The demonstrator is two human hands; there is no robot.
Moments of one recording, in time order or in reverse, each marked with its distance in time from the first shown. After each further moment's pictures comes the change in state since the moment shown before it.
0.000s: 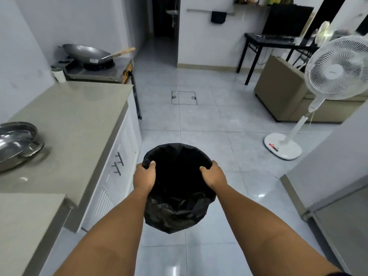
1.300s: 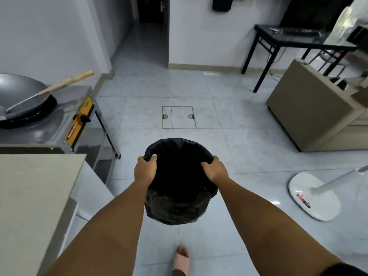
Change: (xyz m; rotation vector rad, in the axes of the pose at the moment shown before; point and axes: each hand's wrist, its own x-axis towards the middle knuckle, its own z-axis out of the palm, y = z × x) left_hand 0.660 0.372 0.256 0.066 -0.087 -0.023; right_hand 0.702 -0.329 -0.053 -0.030 -0.016 0.077
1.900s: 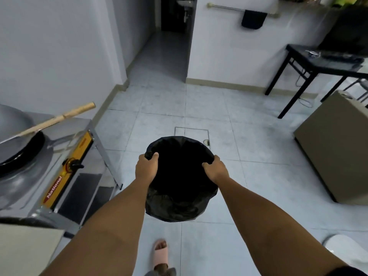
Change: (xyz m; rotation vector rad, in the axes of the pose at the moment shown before) left_hand 0.283 0.168 0.014 -0.085 0.059 -0.033; right_hand 0.284 -0.215 -0.002 -0.088 -0.048 -0.114
